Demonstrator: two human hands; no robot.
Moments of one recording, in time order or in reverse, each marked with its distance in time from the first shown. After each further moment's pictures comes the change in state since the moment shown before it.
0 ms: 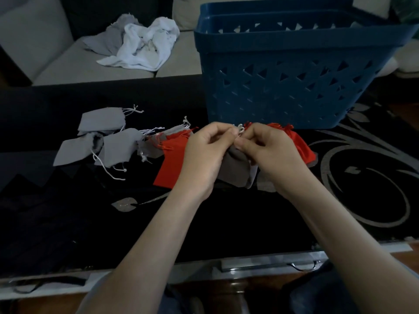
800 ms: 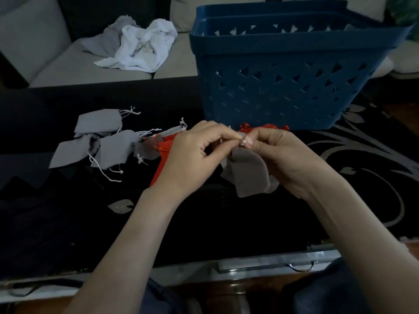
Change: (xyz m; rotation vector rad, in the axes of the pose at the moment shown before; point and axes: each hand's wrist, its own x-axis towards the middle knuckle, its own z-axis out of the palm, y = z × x) left_hand -0.003 0.014 -0.024 0.597 -0.201 0.637; right_hand -0.007 -0.006 -0.026 0.409 -0.315 0.111
